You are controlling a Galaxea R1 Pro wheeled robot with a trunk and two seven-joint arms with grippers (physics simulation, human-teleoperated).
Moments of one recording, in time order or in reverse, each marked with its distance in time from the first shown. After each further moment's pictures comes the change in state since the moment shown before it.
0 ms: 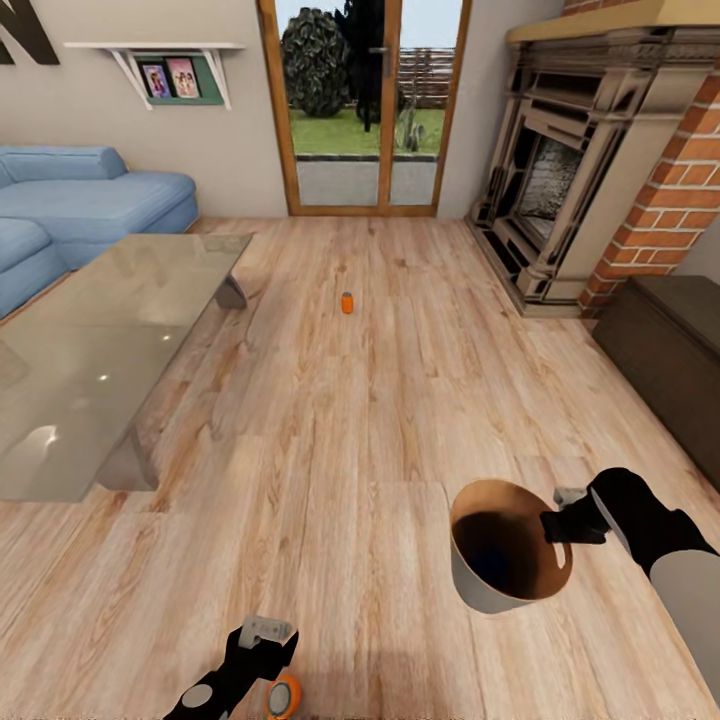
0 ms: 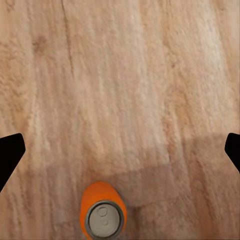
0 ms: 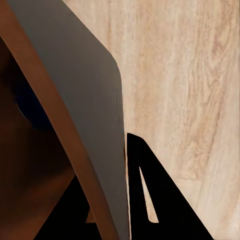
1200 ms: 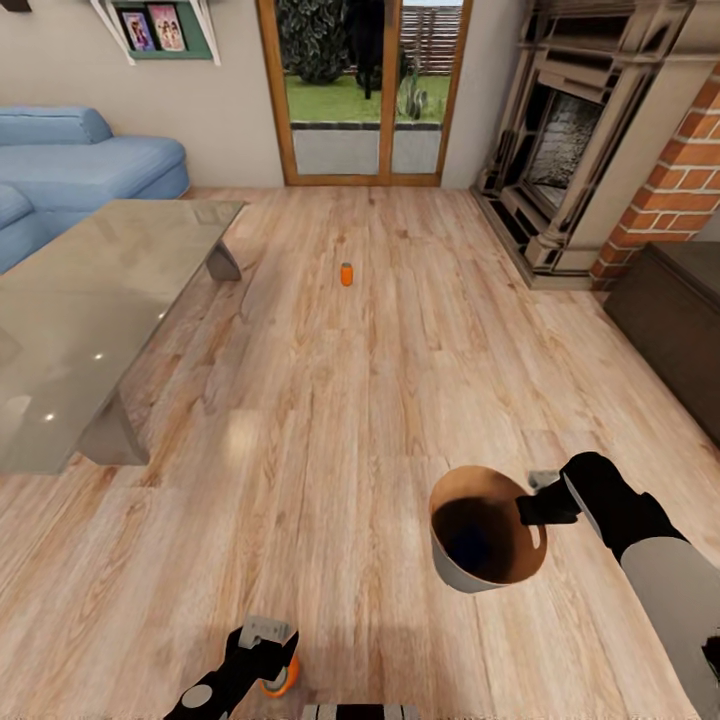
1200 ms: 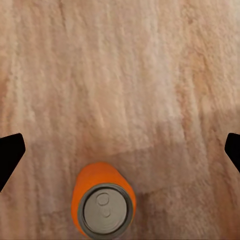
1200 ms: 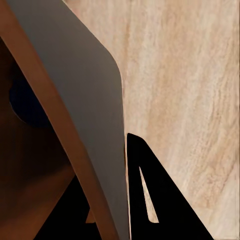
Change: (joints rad) left arm 0.000 0.000 -0.001 0.001 -0.002 -0.001 0.000; right arm -0.028 0.070 0.019 -0.056 0.043 0.006 -0.004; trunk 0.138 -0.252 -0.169
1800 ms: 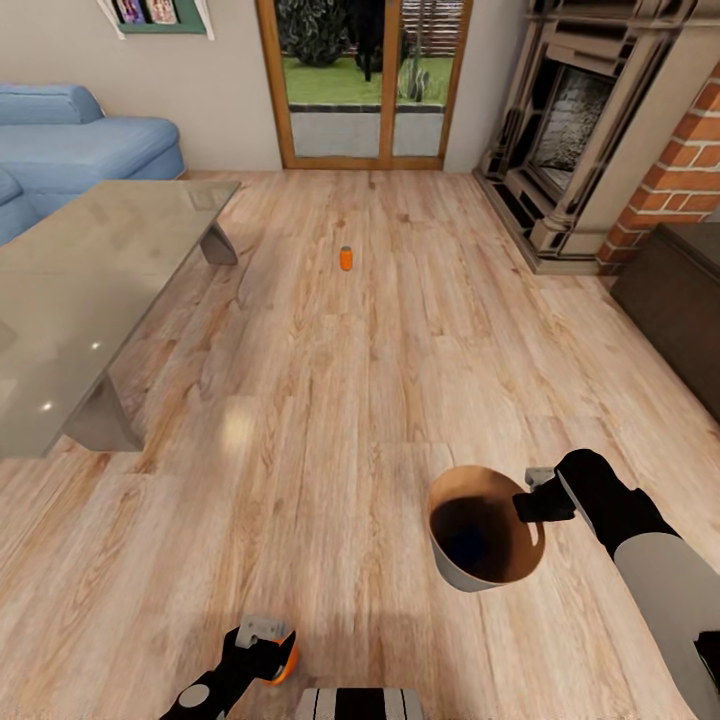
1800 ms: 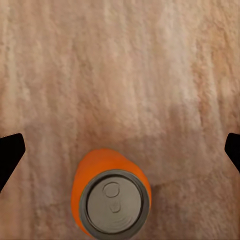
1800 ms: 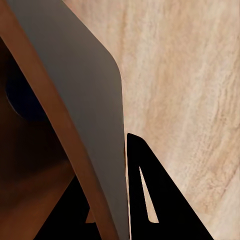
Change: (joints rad) left arm 0.000 0.006 0.009 -0.001 0.004 0.003 0.000; right arm -0.012 0.017 0.000 0.003 0.046 0.000 0.000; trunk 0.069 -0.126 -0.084
